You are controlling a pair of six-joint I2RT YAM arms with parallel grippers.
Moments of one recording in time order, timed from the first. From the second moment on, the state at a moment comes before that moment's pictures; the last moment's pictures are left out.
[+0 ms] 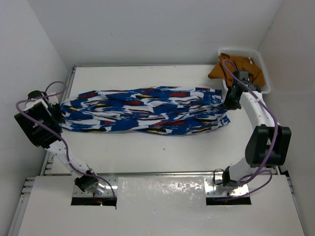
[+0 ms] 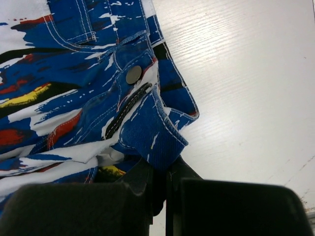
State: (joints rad) left arm 0.68 2.05 1.42 -0.63 0.24 0.31; right arm -0.08 1.57 1.23 -0.72 0.14 0.25
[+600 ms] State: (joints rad) left arm 0.68 1.75 1.26 -0.95 -0.03 0.54; right arm -0.29 1.45 1.22 -0.82 0.05 0.34
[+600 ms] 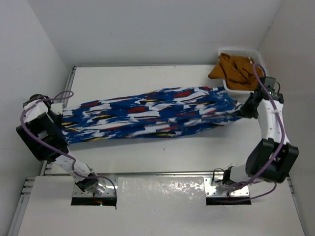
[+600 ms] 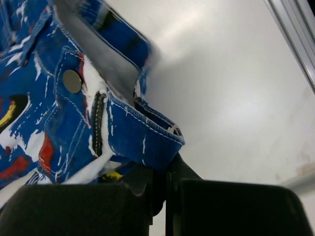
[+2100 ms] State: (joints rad) left arm 0.38 2.16 1.68 -0.94 -0.03 0.43; right arm -0.22 1.77 1.16 -0.60 0.09 0.40
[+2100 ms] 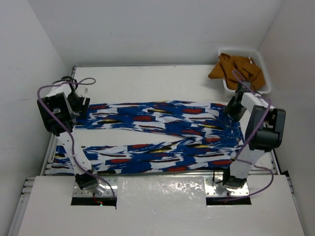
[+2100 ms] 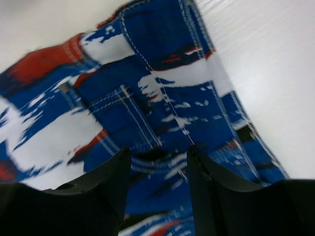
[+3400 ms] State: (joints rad) left arm 0.60 1.83 1.70 -1.06 0.04 0.40; right arm -0.28 1.44 1.13 -0.65 0.12 0.42
